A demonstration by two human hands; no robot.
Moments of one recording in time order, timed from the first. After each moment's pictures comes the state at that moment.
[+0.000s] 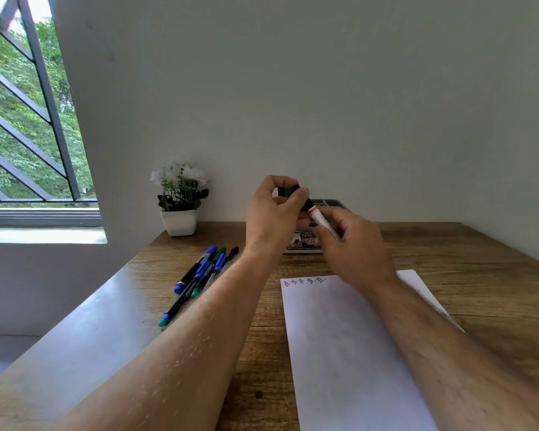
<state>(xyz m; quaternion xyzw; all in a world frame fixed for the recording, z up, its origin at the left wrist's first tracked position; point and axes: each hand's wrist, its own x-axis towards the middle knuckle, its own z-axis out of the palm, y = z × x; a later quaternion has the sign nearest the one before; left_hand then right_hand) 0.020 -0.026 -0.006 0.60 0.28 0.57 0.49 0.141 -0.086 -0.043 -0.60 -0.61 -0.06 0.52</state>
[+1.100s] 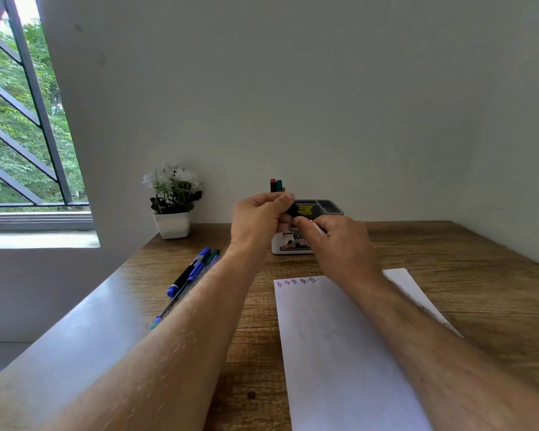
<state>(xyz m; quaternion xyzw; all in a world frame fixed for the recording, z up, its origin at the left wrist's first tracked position) 0.012 -0.016 -0.008 0.57 0.30 0.54 0.55 0.129 -0.086 -0.037 -0.66 -0.58 -0.07 0.48</state>
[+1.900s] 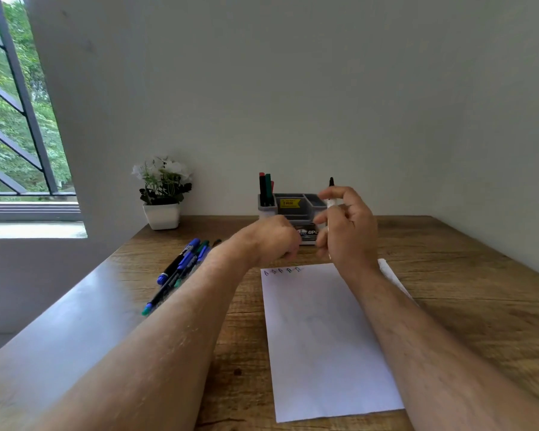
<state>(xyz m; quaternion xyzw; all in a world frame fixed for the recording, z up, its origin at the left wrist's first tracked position) 0.013 -0.037 -0.008 0.91 0.33 0.13 0.23 0.138 -0.105 -0.034 -0.54 -0.46 0.05 0.70</state>
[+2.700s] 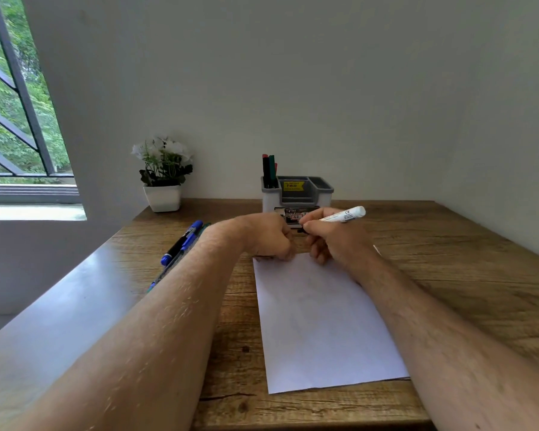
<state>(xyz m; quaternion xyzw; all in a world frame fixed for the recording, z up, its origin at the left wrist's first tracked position) 0.010 -0.019 -0.022 0.89 0.39 0.02 0.24 0.141 -0.099 -0.052 -0.61 -0.46 0.28 0.58</state>
